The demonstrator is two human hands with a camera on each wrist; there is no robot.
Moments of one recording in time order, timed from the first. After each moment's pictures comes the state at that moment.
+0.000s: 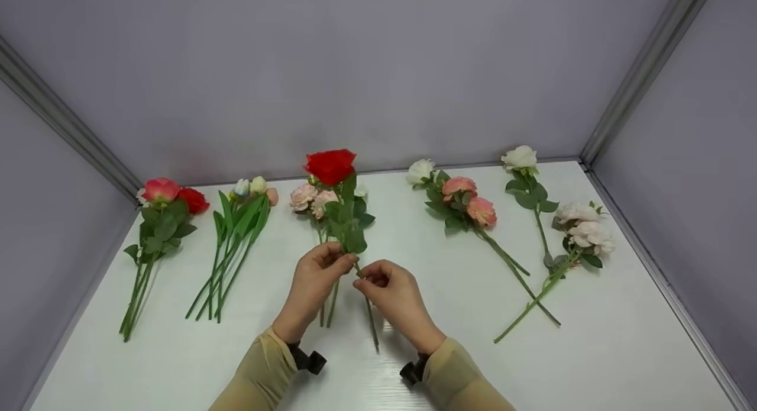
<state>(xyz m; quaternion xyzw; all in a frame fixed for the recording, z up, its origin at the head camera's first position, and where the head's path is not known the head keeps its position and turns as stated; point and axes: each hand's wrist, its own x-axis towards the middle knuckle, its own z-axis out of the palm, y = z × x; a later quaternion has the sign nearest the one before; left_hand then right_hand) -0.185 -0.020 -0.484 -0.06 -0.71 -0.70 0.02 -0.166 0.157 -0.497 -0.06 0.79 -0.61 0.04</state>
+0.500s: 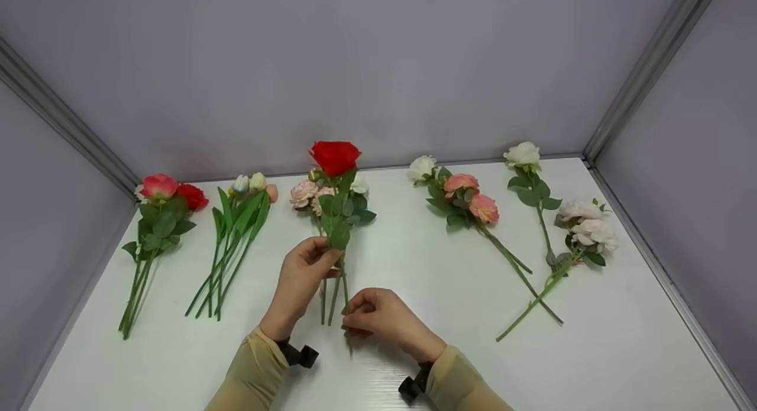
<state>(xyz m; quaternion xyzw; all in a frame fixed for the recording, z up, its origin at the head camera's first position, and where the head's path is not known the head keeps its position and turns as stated) -0.188 -0.039 -0.481 -0.05 -0.67 -0.74 -0.01 -0.150 0.151 -0.512 -0.10 0.72 -0.63 0.28</state>
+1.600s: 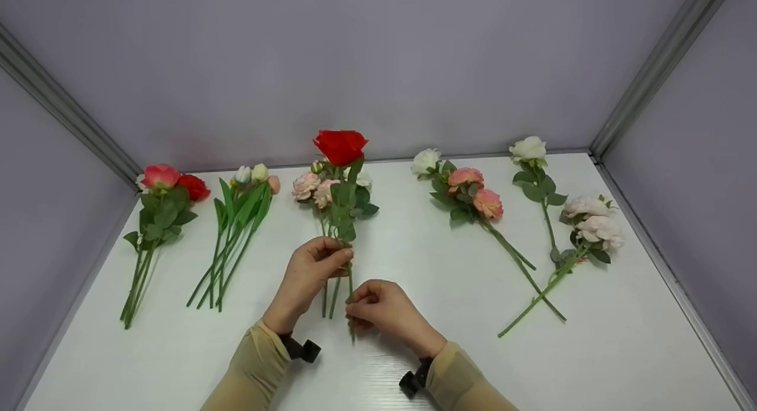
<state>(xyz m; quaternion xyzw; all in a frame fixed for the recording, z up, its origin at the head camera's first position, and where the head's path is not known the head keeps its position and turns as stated) -0.186 -0.039 -0.487 -0.06 -0.66 -0.74 -0.06 -0.150 0.150 -0.515 -0.09 0.73 -0.64 0.24</state>
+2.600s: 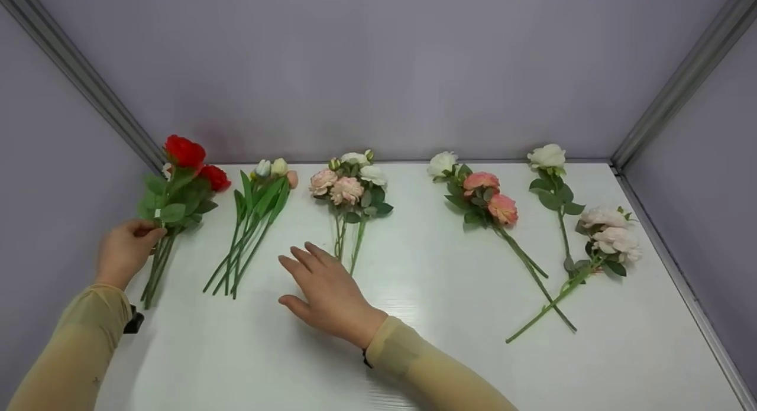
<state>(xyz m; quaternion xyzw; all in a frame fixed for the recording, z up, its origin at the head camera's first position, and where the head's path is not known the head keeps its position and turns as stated) -0.184 -0.358 -0.467 0.15 -0.92 -0.34 0.09 -0.155 0.055 -0.480 -0.41 0.87 -0.27 -0.04</state>
